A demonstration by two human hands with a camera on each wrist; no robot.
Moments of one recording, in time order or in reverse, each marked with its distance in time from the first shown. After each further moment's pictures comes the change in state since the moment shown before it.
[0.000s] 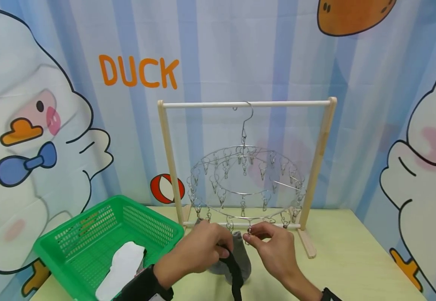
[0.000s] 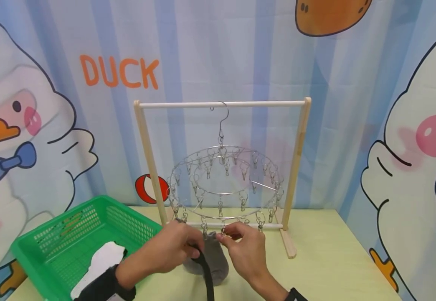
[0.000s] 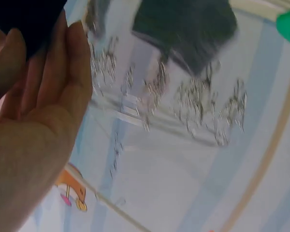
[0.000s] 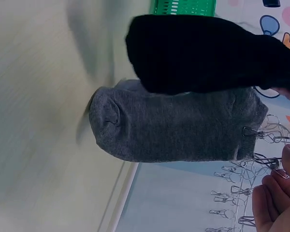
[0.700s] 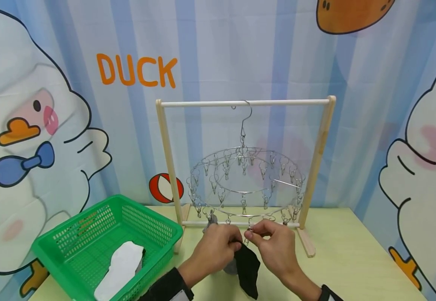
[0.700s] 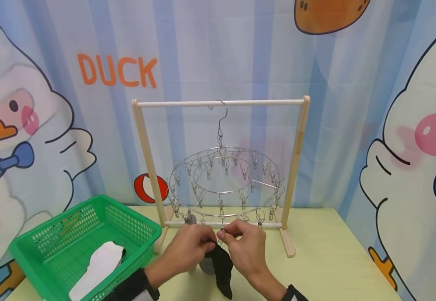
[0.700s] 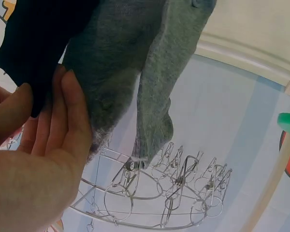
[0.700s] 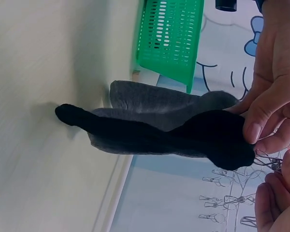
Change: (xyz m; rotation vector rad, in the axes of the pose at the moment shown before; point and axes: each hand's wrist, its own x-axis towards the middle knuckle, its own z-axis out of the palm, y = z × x) left_hand 0.026 -0.013 0.052 -0.026 0.270 -0.024; right_hand 0.002 -0.004 -0.005 0.017 0.041 -0.017
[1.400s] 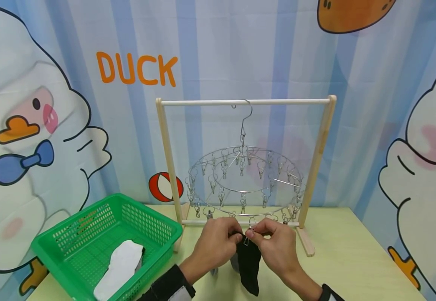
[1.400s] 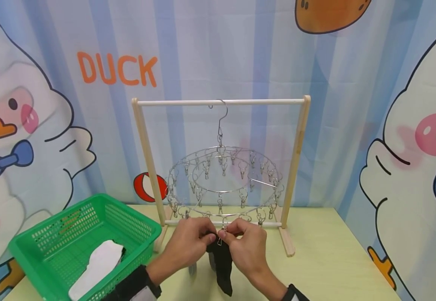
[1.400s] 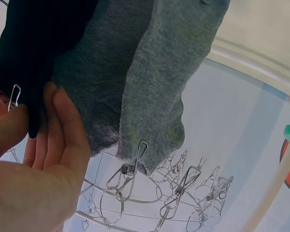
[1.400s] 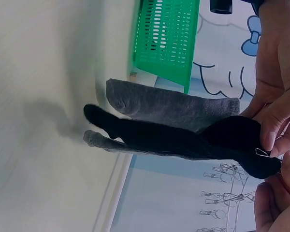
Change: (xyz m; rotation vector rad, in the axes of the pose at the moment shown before) left_hand 0.006 0.002 0.002 -0.043 0.134 -0.038; right_hand 0.001 0.000 -0.003 0.038 -0.011 0.020
